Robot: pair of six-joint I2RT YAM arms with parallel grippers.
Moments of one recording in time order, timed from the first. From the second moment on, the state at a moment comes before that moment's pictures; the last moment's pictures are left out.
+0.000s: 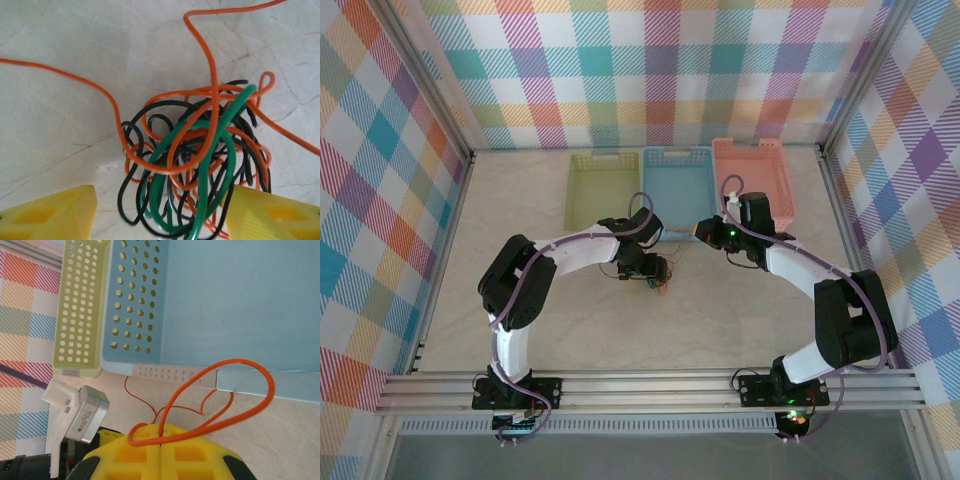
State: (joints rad) left arm -0.74 1.94 1.34 -0.67 0.17 -0.60; right arm 0.27 1.49 0.82 -0.01 -0.55 0.65
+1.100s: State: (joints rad) left arm -0.56 1.66 1.10 -0.74 0.07 -0.55; right arm 0.21 1.40 0.74 -0.01 -0.40 0.68
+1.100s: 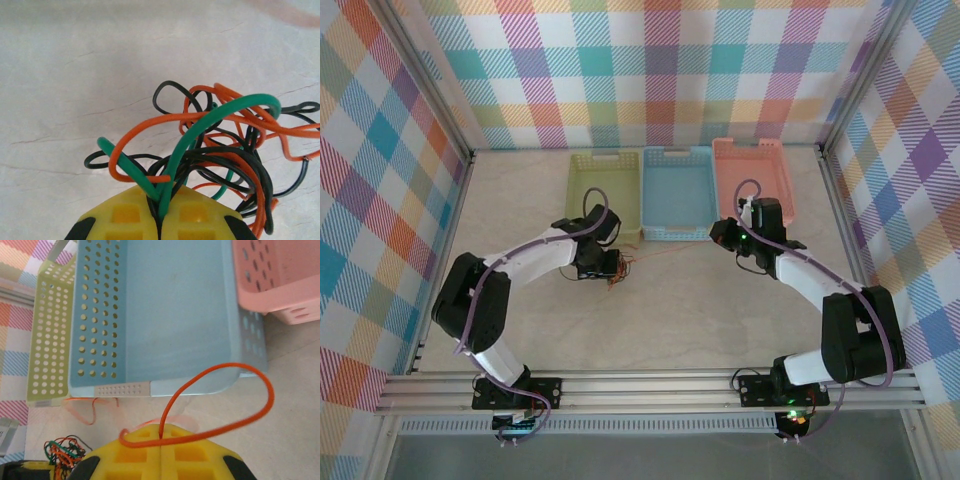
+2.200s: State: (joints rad) left arm -0.39 1.42 0.92 -0.69 0.04 -0.58; right arm 0.18 1.25 0.67 -0.11 -0.13 0.71
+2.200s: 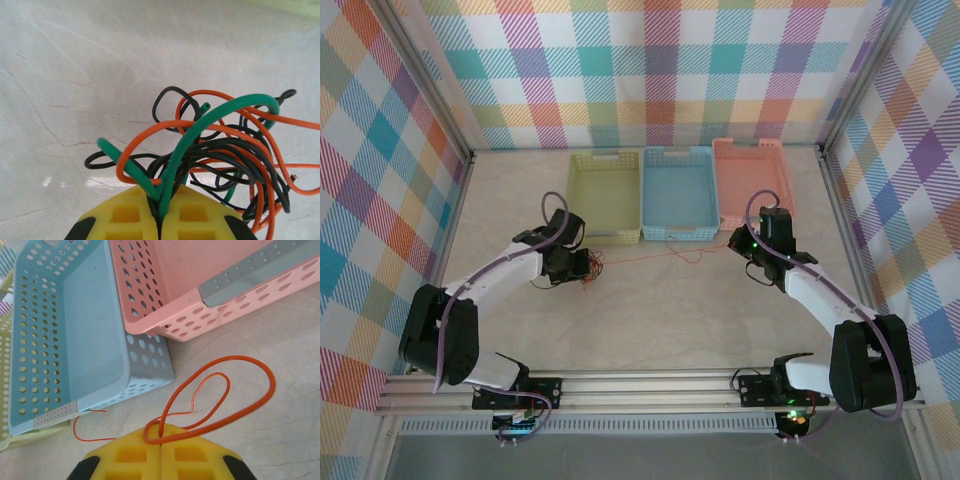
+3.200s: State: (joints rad) left arm -0.27 1.31 0.83 -0.65 0.11 -0.63; right arm 0.15 1.19 0.63 -0.12 -0.04 0.74
